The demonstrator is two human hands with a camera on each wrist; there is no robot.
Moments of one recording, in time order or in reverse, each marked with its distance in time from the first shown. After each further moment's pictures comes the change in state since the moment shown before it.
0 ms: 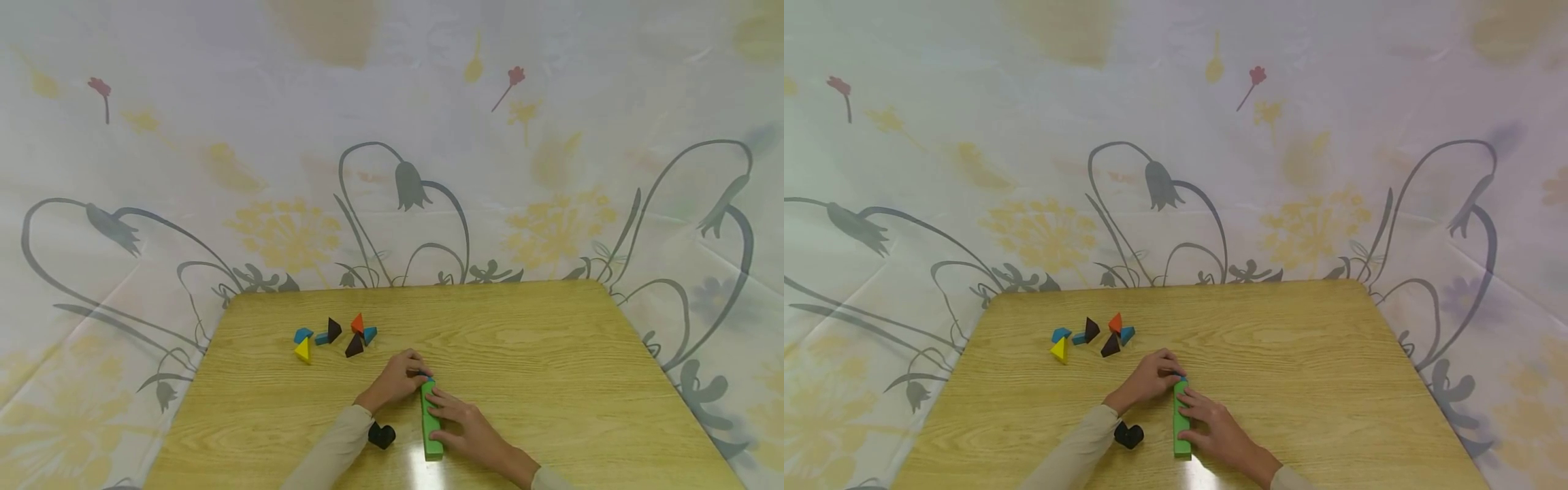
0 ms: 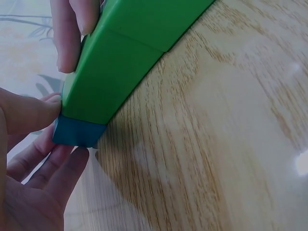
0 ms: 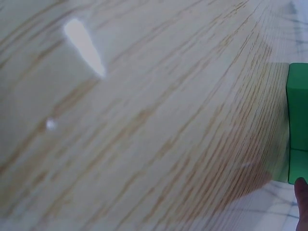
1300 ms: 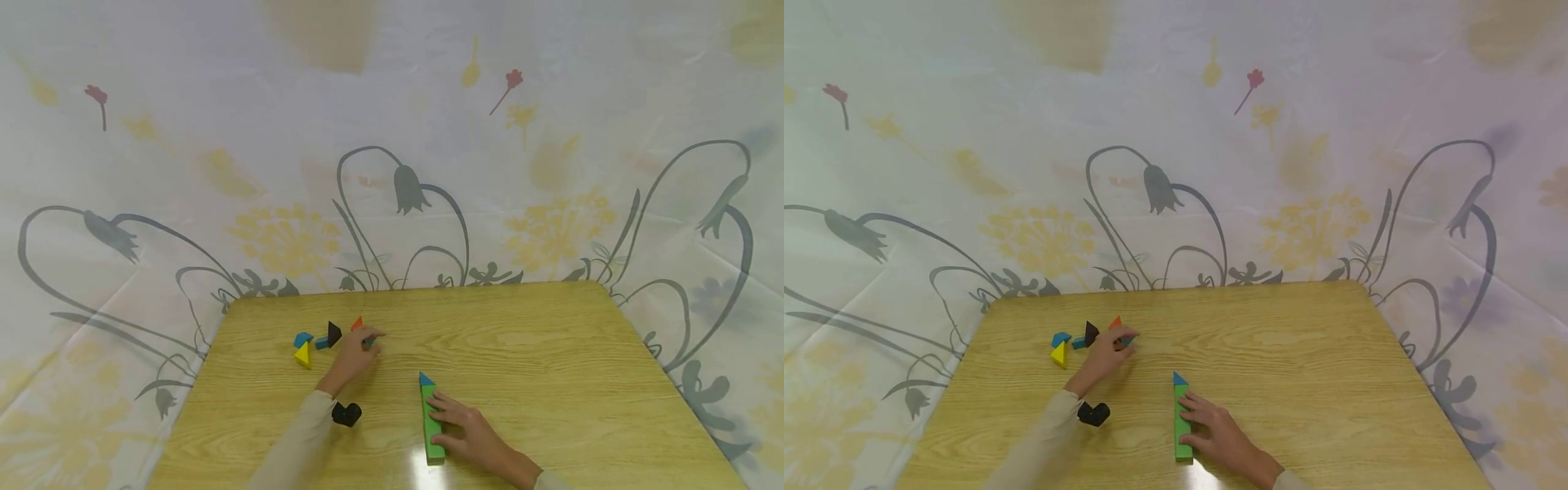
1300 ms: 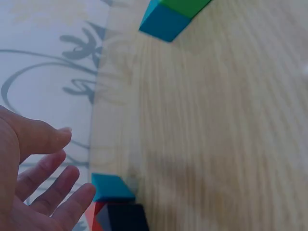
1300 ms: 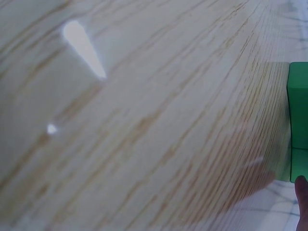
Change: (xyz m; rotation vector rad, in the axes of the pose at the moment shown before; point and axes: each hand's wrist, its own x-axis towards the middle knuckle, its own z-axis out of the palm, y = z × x) left_hand -0.010 -0.021 -0.077 -0.013 0.260 -0.070; right_hand -0.002 0.004 0.003 -0.008 0.045 -0.023
